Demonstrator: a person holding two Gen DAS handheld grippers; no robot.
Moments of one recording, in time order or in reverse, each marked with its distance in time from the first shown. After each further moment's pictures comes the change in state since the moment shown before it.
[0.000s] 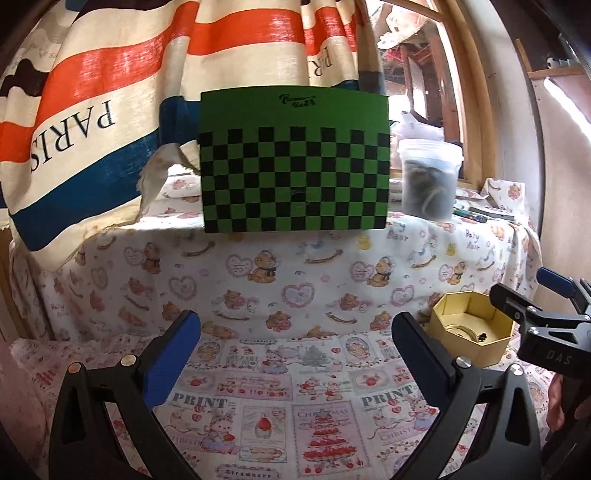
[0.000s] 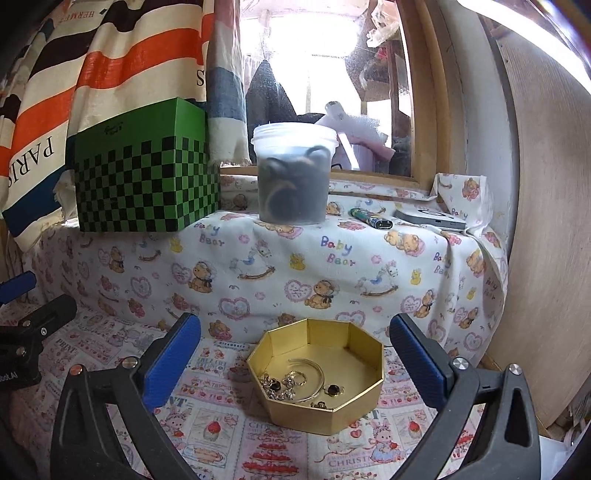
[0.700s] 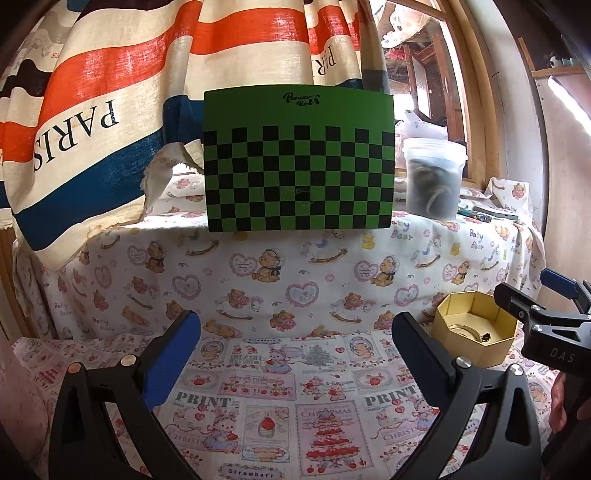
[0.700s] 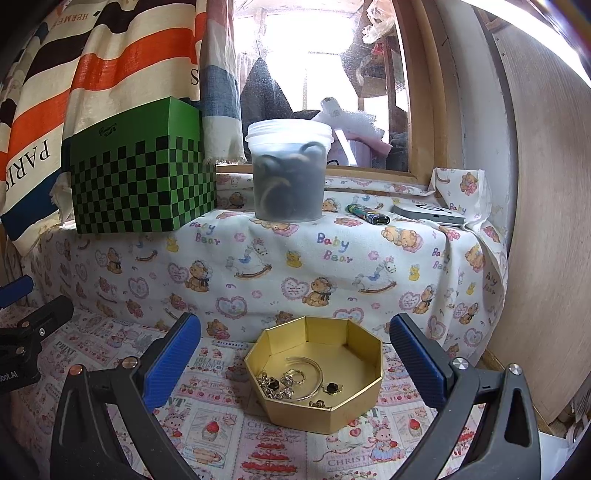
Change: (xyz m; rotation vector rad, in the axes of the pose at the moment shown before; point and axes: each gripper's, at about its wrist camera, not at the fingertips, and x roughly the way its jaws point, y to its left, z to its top) left arm 0.000 0.001 0.000 0.000 0.005 0.007; right arm 0.000 -0.001 0.000 0.008 0.003 -0.003
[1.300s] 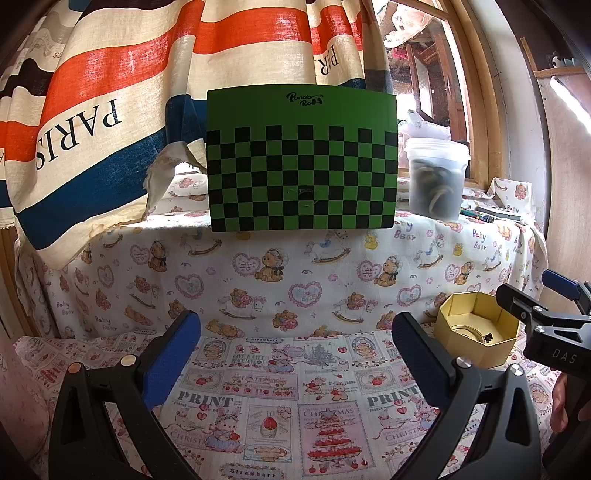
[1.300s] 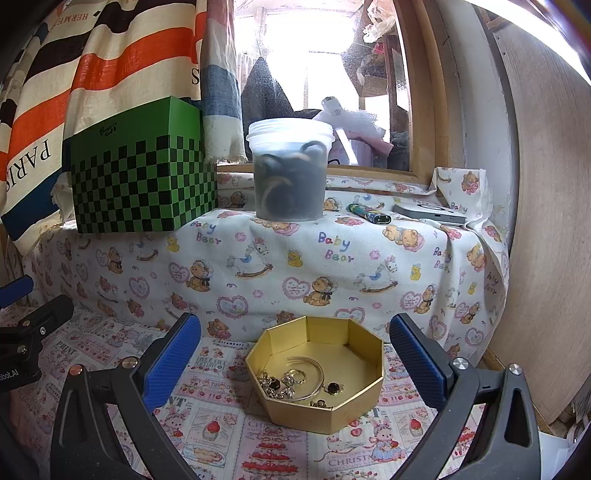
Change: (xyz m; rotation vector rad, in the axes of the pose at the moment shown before) left arm 0.000 0.001 0.000 -0.005 0.000 0.010; right arm 0.000 0.000 0.000 -0.001 0.000 0.002
